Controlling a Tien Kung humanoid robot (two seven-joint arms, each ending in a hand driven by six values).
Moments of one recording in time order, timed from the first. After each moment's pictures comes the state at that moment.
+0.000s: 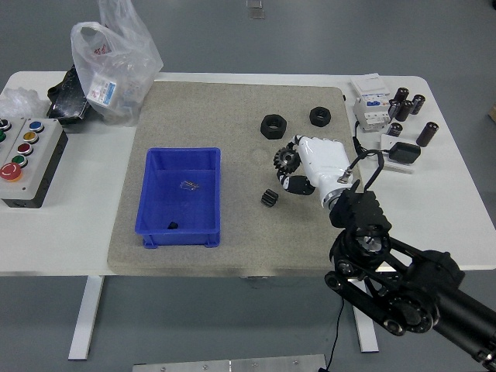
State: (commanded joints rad) left arm -0.08 0.09 -1.63 -0.18 1.69 -0.01 0.25; right arm 0.53 -0.14 0.65 1.34 -2.26 -0.25 -0.65
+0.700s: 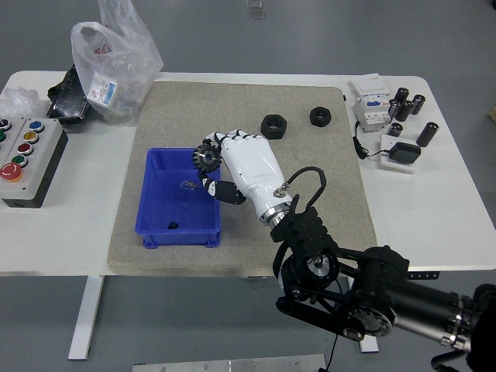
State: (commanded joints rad) left arm -0.08 0.09 -1.62 -0.18 1.68 -0.01 0.25; right arm 0.66 -0.05 0.35 1.30 -2.18 -0.56 -0.57
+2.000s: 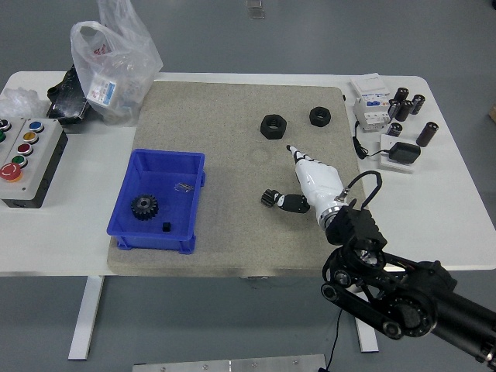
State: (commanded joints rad) left arm -0.08 0.09 -1.64 -0.18 1.69 -0.01 0.25; right arm 0.49 -0.18 0.57 1.30 -1.99 -0.34 -0.65
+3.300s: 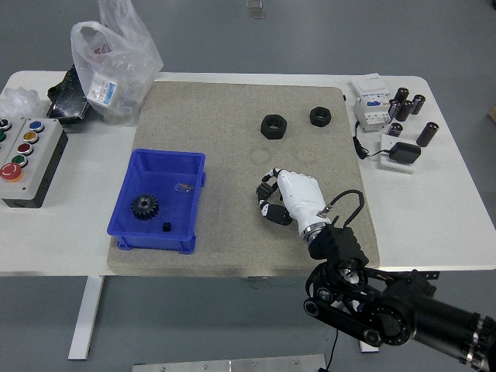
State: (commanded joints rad) left arm -0.08 0.09 -1.61 -0.18 1.68 -0.01 0.25; right arm 0.54 -0.13 0.43 1.19 -1.95 -0.56 -0.56
